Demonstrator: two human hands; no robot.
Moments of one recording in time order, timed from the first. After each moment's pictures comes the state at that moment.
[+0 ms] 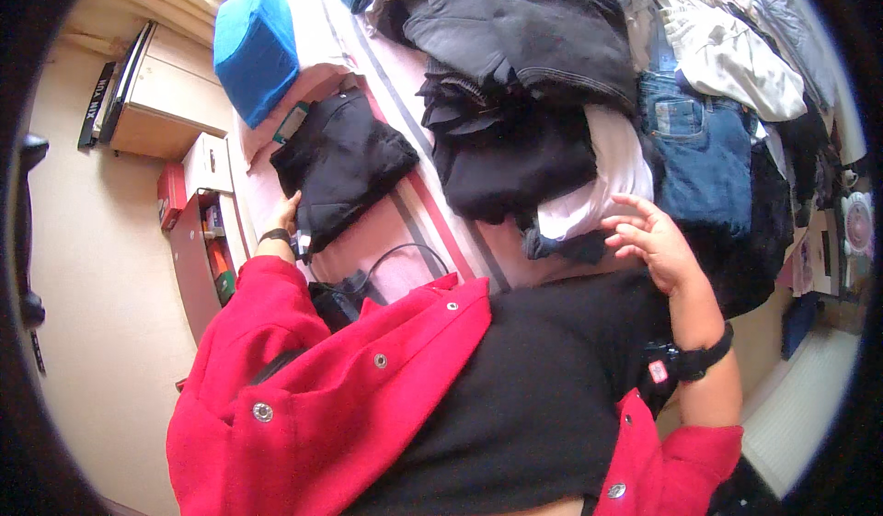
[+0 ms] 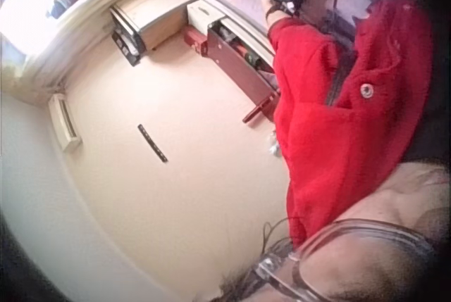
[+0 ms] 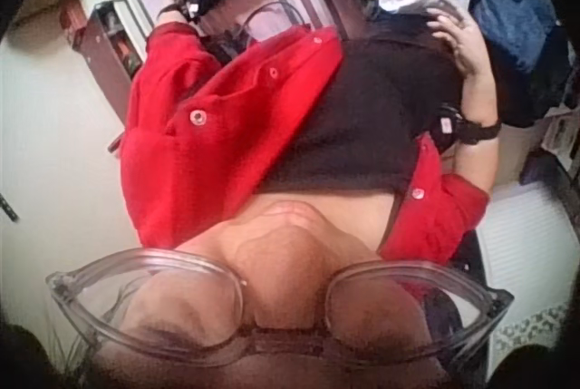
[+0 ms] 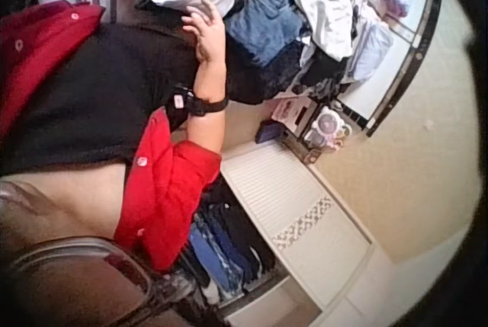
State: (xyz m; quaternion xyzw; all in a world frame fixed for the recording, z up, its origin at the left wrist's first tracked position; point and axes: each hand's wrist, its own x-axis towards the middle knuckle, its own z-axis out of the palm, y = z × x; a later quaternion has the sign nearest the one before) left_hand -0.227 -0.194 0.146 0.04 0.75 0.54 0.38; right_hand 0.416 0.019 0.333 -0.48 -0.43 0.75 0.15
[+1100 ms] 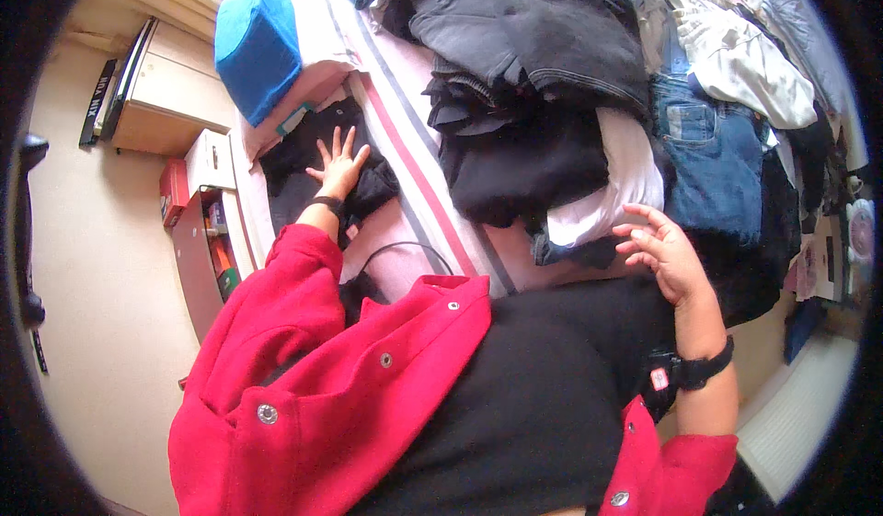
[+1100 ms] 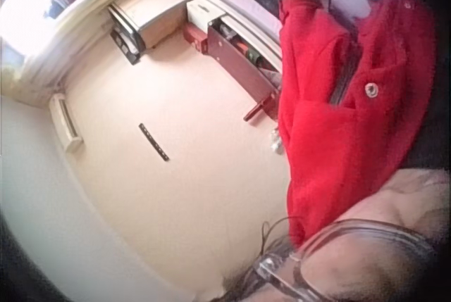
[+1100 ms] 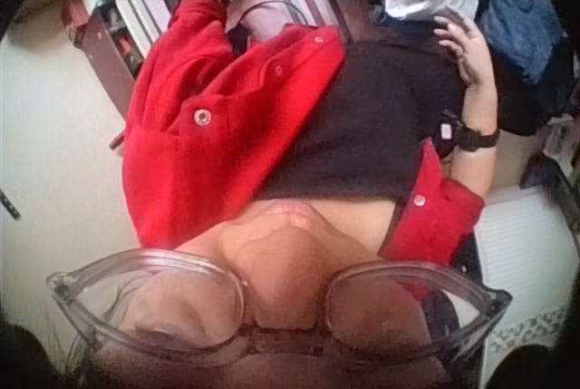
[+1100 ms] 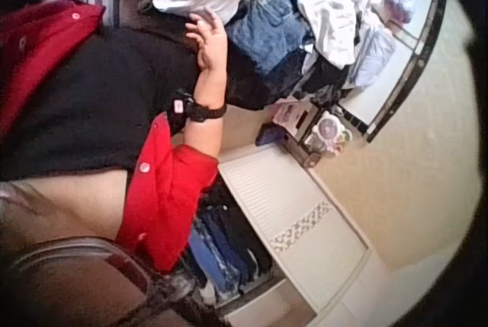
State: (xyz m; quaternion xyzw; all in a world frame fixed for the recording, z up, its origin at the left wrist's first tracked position) left_hand -0.119 -0.064 0.178 0.40 0.91 -0.04 0.13; right_hand 0.422 0.020 0.319 -0.47 -0.42 0.76 0.17
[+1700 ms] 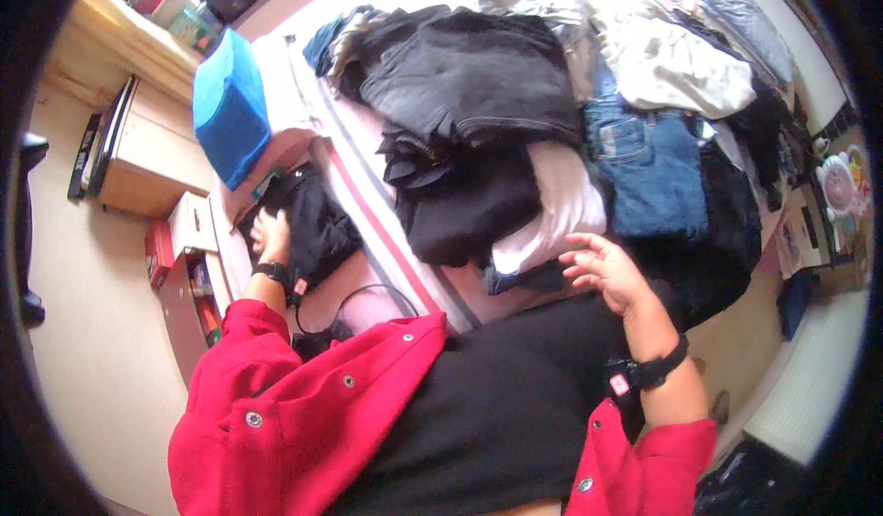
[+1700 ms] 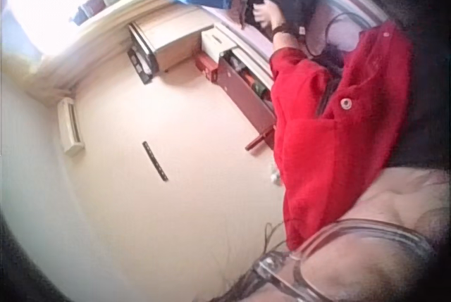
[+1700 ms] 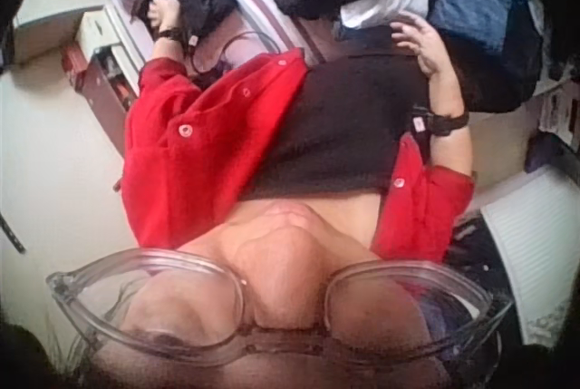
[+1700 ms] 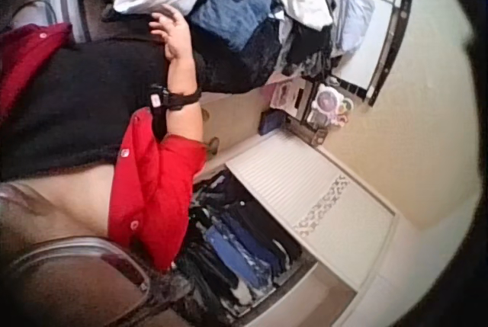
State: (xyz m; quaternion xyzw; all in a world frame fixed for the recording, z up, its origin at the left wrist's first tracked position) left_hand -0.180 -0.091 0.189 0.18 0.98 0.08 -0.06; right_hand 0.438 0.010 0.302 -0.47 -0.40 0.76 0.20
